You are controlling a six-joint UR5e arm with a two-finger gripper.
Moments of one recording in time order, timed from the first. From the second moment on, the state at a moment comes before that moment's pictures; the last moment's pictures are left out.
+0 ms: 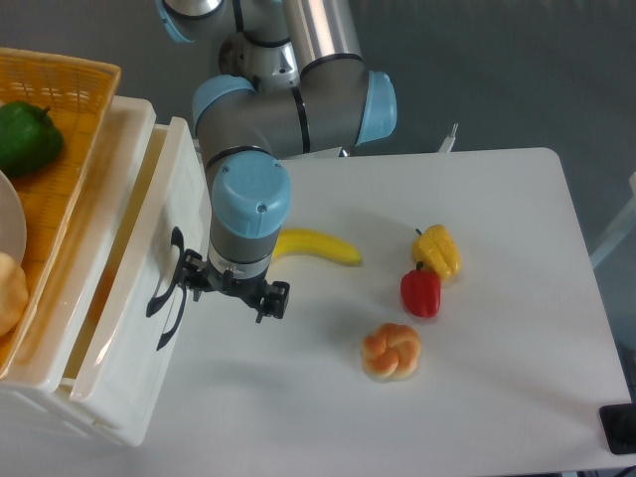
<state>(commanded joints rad) 2.26 -1.95 -1.50 -1.28 1.36 0.52</state>
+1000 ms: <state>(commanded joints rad) 2.26 -1.95 -1.50 -1.29 1.34 0.52</state>
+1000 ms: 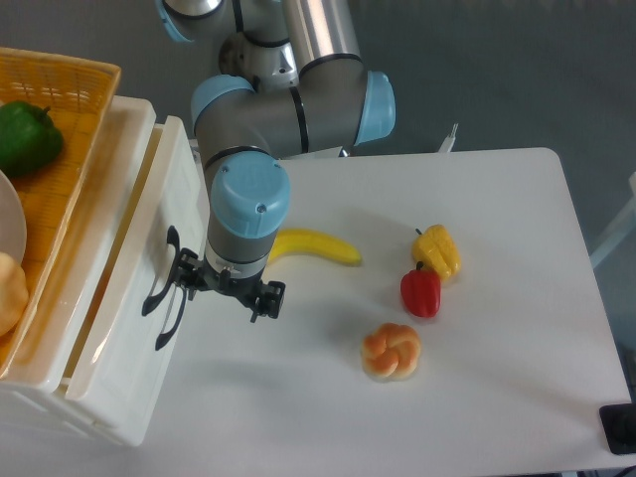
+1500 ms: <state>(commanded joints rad) 2.26 -1.95 -1.50 -1.29 1.32 0.52</state>
